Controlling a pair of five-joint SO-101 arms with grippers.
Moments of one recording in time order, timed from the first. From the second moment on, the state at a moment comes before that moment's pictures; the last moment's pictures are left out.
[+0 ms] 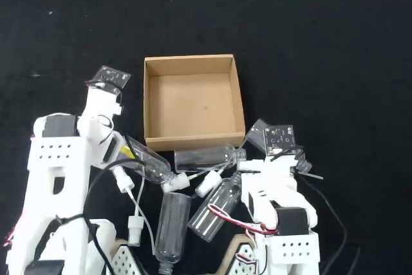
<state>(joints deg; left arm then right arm) -7.9 -37.4 42.7 77.2 -25.3 -1.9 -103.0 96.9 74.4 -1.8</state>
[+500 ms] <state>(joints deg) 1.0 -31.2 40.0 77.3 -22.6 -1.9 -103.0 96.9 74.4 -1.8</state>
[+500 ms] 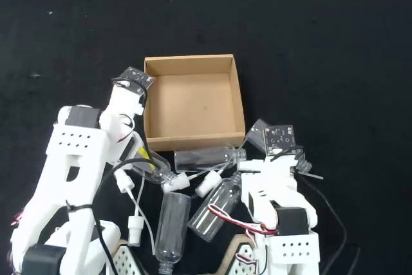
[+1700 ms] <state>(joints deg) -0.1 -31.4 50.4 64.3 -22.9 -1.9 -103.0 96.9 74.4 -1.8</state>
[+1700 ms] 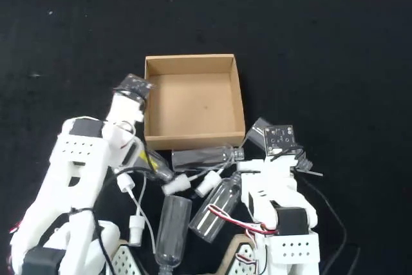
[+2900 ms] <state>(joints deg) -4.3 -30.6 42.4 69.3 -61.2 -1.9 -103.0 96.9 74.4 -1.8</state>
